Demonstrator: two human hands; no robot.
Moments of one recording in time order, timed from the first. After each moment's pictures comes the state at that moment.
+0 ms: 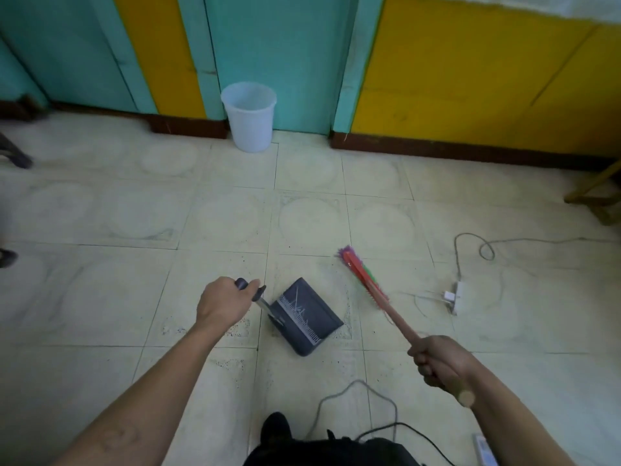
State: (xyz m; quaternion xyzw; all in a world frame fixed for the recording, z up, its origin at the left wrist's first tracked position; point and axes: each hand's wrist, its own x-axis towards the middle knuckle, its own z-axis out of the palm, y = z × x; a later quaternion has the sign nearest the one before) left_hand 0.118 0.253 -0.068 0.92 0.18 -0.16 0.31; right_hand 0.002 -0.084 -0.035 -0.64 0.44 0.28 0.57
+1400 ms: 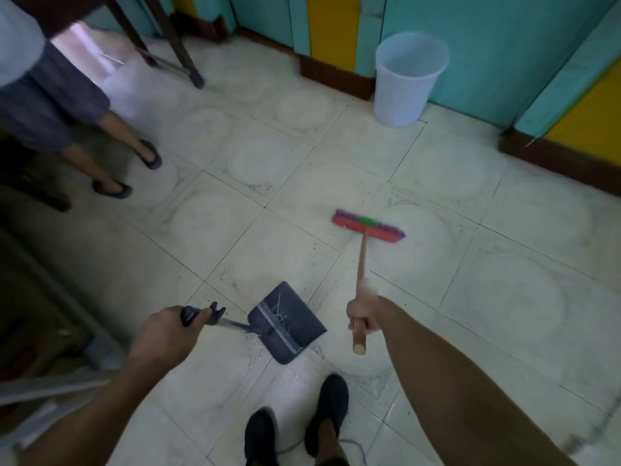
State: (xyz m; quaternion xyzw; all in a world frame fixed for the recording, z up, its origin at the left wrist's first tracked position) left_hand 0.215 0.236 -0.097 0.87 0.44 -0.15 0.16; right_hand 0.422 -0.021 -0.192 -0.76 0.10 0.58 0.27
